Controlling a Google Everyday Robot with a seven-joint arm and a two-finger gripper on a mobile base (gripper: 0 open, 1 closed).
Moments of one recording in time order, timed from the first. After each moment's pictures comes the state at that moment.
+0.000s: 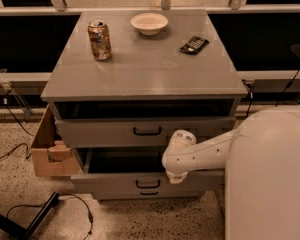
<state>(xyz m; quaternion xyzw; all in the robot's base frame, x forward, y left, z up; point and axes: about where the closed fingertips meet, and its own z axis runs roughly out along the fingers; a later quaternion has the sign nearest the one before) 0.563 -0.115 0.435 -0.70 0.70 -0.10 0.07</state>
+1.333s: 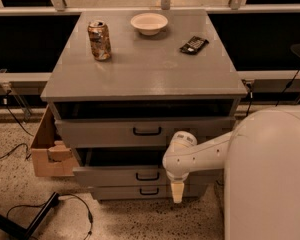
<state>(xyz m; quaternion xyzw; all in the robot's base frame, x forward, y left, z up) 0.560 -0.116 0.430 -0.70 0.70 -0.09 0.07</state>
